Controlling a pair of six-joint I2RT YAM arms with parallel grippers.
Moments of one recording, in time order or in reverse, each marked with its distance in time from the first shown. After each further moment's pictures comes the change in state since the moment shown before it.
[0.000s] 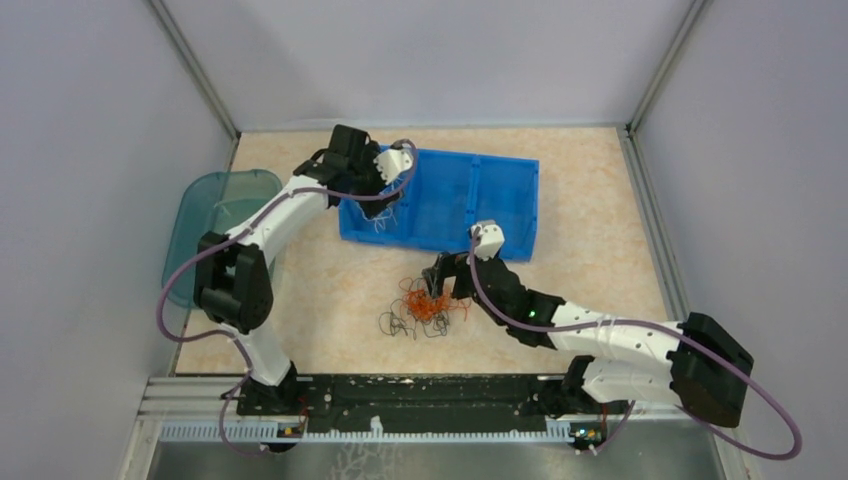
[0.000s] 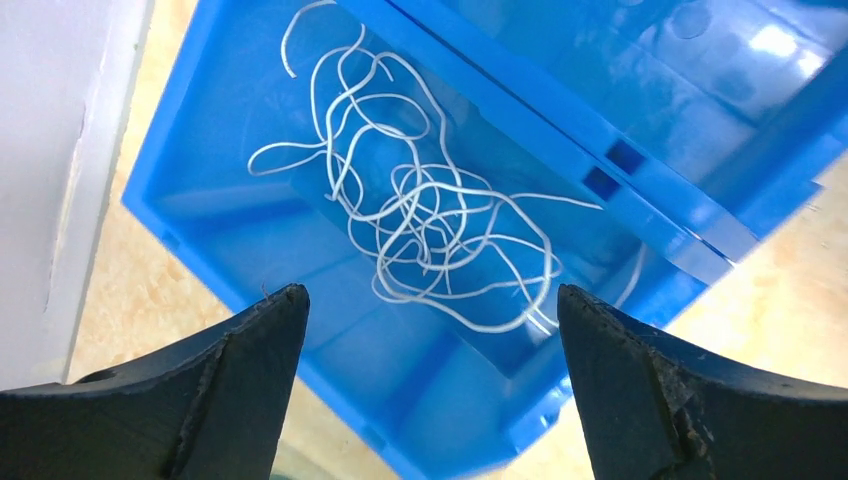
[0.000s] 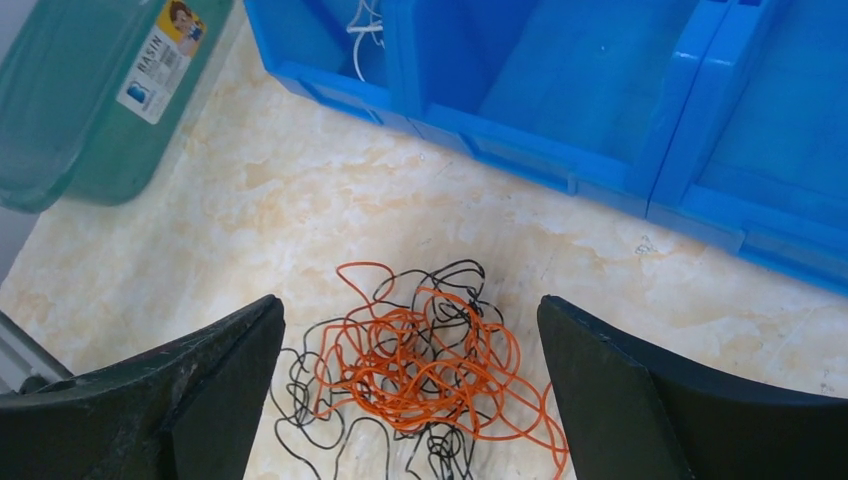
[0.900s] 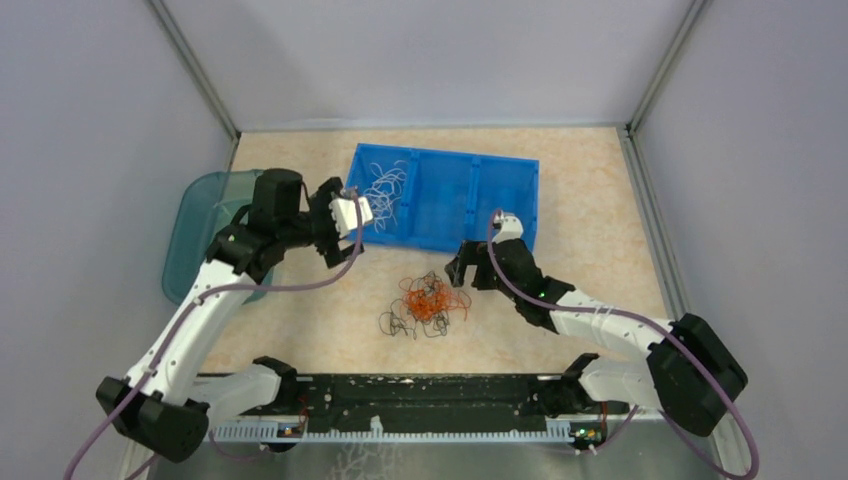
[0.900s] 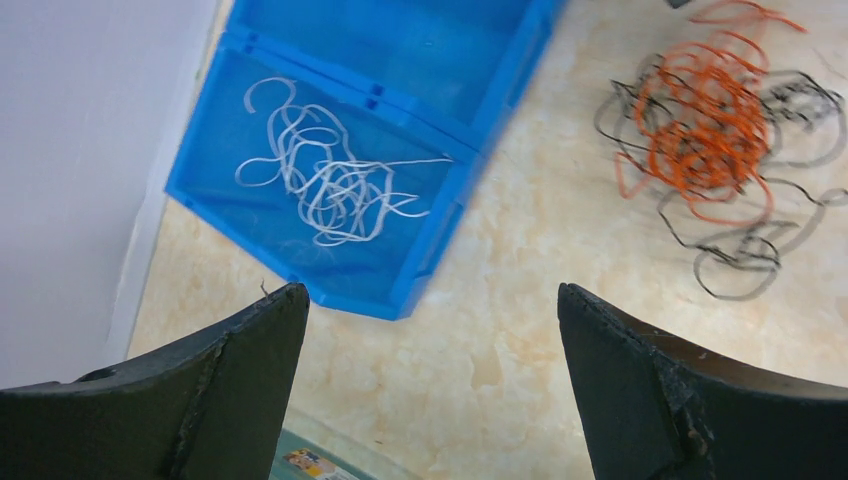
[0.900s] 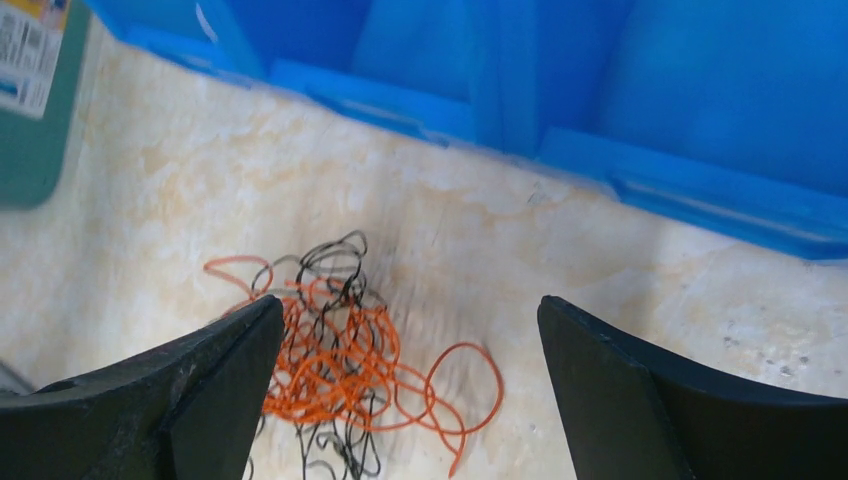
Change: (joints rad) left arm 0.000 -0.688 -0.312 -0.193 0.224 0.063; right arm -0.287 0.057 -0.036 -0.063 -0.250 0.068
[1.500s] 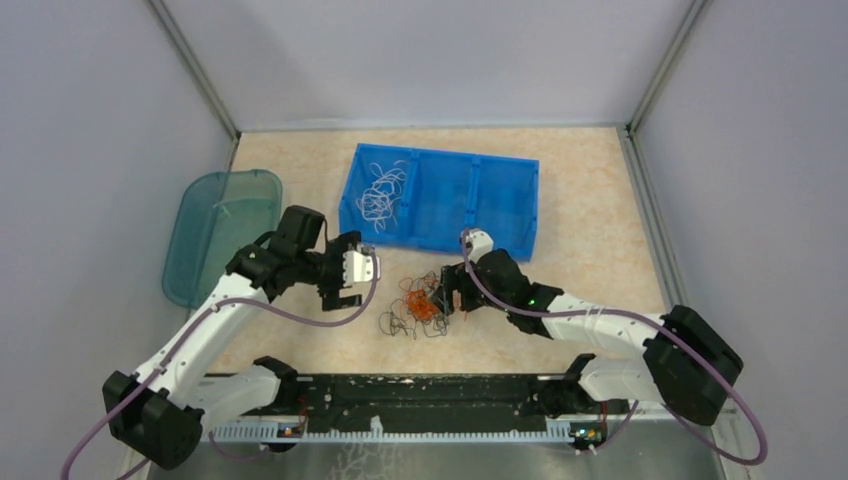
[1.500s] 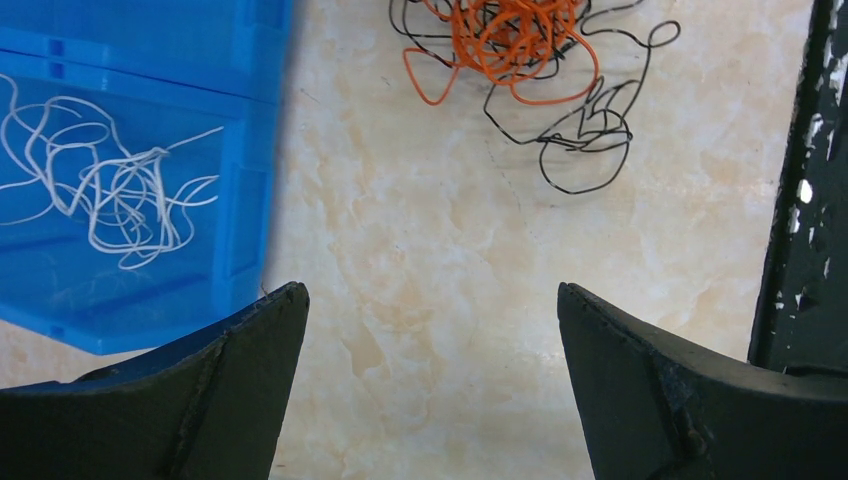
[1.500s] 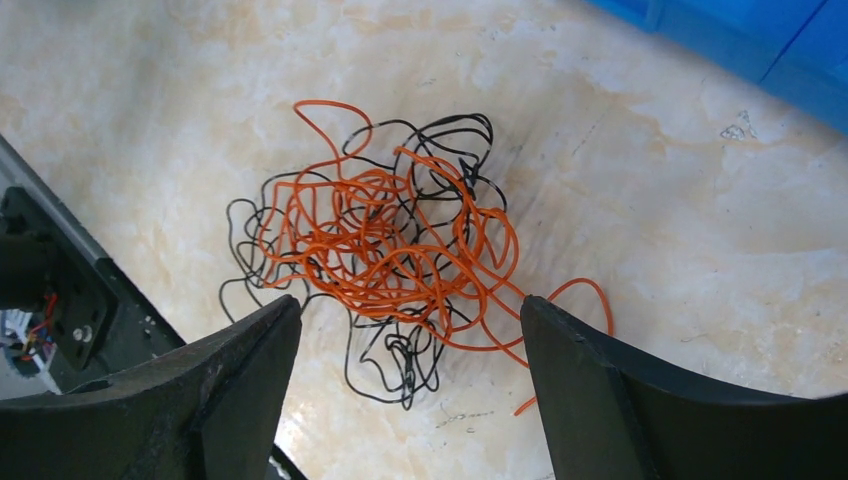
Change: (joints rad) left arm -0.056 -0.071 -0.239 -0.149 0.109 0.233; right arm 0.115 0.018 -0.004 -0.033 -0.222 -0.115
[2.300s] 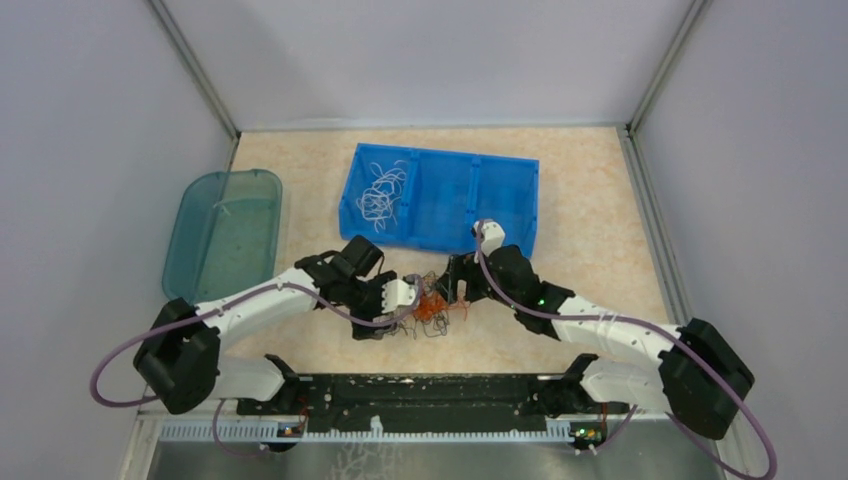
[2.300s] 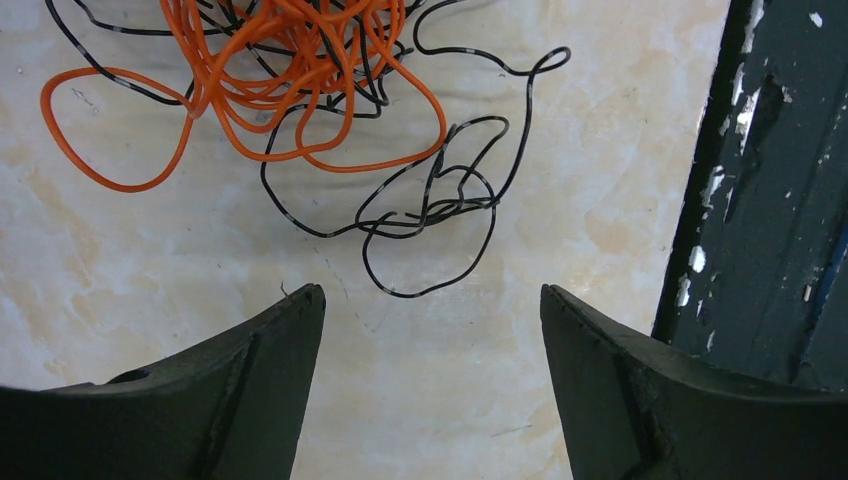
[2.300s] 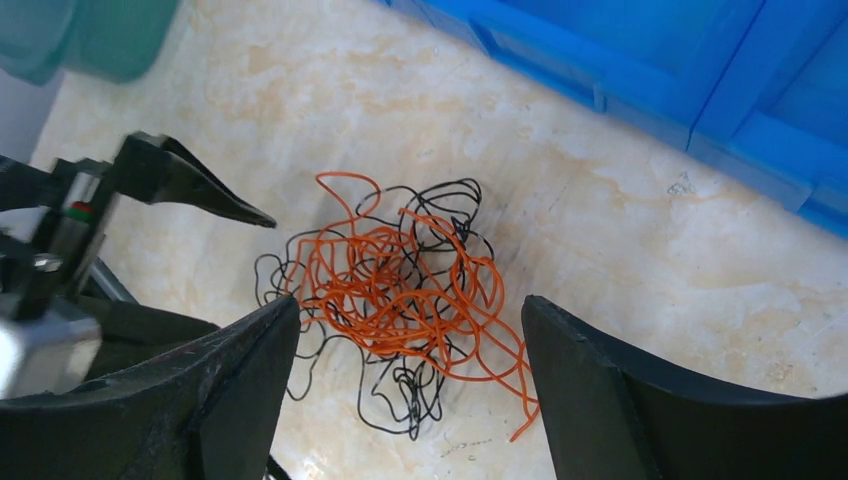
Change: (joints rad) left arm -0.275 0.261 -0.182 0.194 -0.105 -0.274; right arm -0.036 -0.038 0.002 0.028 0.031 0.010
